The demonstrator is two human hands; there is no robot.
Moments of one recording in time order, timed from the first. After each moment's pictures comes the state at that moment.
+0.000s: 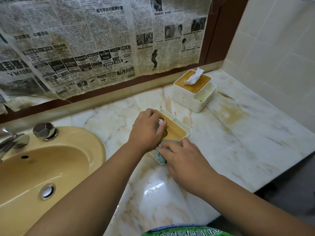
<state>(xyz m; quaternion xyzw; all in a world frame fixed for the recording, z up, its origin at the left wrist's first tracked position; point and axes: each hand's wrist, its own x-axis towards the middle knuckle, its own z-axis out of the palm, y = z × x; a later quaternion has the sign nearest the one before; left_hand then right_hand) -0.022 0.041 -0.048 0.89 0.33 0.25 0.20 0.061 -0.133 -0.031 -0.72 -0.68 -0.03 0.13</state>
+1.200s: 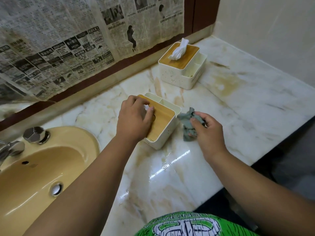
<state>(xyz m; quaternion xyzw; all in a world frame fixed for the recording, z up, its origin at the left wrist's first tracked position) -0.016 0.030 -0.043 0.88 0.37 0.25 0.17 0.126 -0.148 -0.072 -0.67 -0.12 0.29 0.67</state>
